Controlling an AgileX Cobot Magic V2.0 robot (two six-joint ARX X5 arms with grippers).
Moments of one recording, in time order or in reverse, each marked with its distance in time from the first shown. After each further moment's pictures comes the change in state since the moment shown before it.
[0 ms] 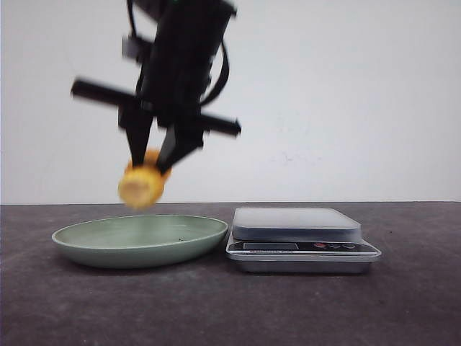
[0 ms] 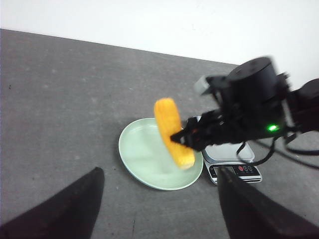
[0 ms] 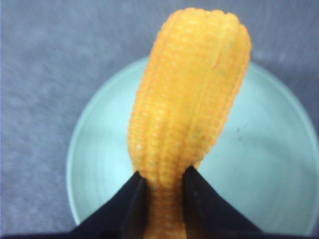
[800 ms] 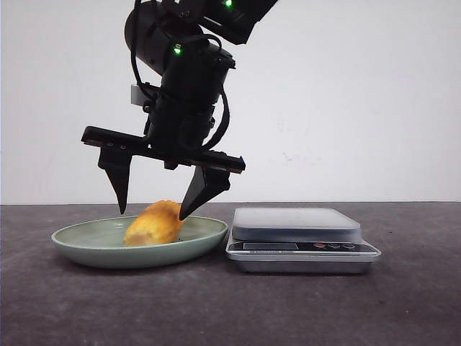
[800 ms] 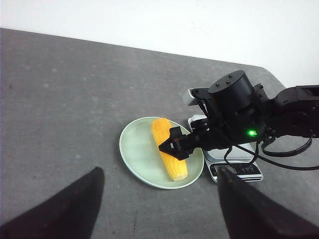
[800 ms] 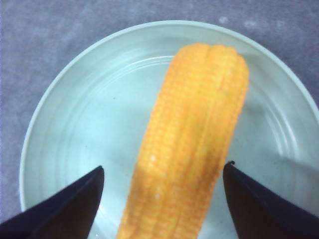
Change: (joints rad) left arm 0.000 0.000 0.000 -0.008 0.000 0.002; right arm -0.032 0.061 0.002 0.001 -0.016 0.010
